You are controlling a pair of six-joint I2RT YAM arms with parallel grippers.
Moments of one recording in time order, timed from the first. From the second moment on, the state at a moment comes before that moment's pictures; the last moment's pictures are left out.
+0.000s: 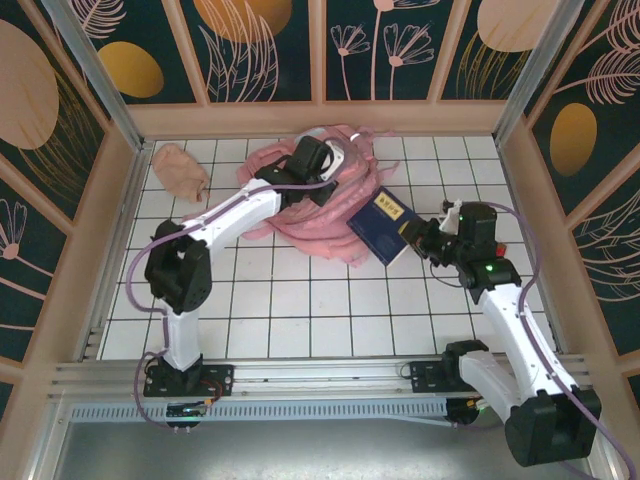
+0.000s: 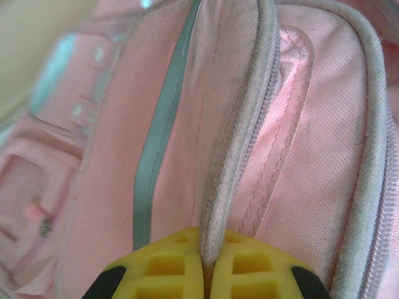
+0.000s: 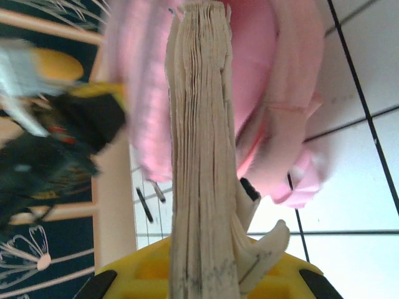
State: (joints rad) left arm -0.66 1.93 1.69 -0.51 -0.11 0.09; right arm 0.15 0.90 0.69 -0.38 -0.60 0.89
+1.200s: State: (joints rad) left arm -0.66 1.73 1.60 -0.40 0.25 -0.29; right arm 0.46 1.90 0.88 0.65 -0.31 1.42
